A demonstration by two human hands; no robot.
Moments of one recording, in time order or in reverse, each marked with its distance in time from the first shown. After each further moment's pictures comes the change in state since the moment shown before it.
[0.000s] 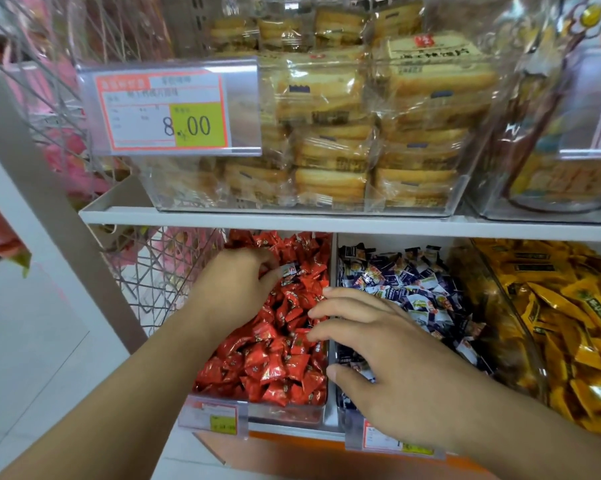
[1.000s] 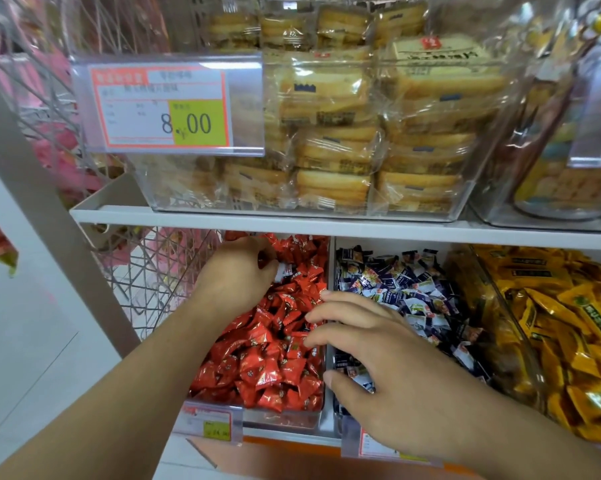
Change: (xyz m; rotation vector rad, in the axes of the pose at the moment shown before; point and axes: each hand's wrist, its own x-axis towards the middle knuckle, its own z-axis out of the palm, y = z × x) left_hand 0.020 0.002 0.010 -0.051 0.027 -0.134; right_hand 0.000 0.002 0.003 0.030 0.030 -0.018
